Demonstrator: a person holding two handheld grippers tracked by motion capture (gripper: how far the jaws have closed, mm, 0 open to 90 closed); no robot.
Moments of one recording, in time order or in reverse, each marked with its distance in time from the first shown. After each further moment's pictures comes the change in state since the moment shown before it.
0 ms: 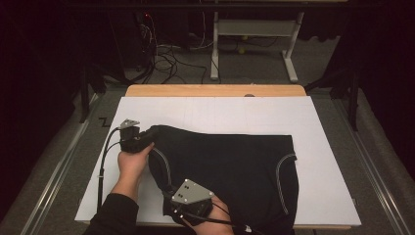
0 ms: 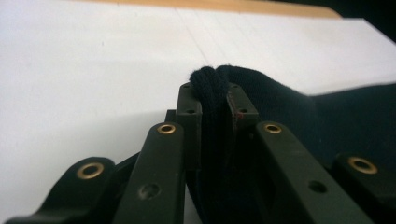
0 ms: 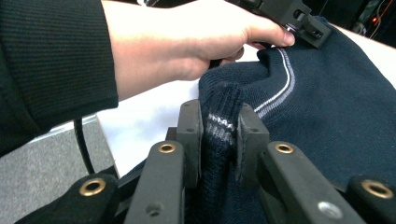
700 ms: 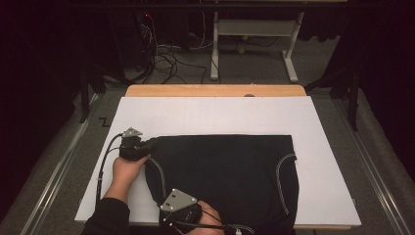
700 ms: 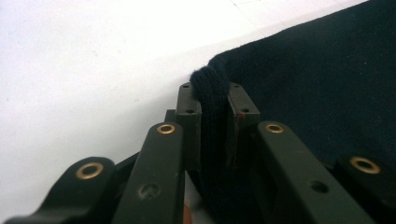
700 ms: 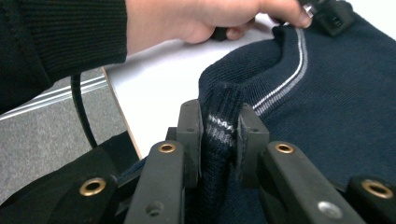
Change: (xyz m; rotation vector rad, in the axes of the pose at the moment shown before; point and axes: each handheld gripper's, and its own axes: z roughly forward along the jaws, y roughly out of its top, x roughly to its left) left arm 0.030 -0.033 0.012 0.174 -0.043 0.170; right arm 0.021 -0.020 0.029 0.139 0.034 -0.019
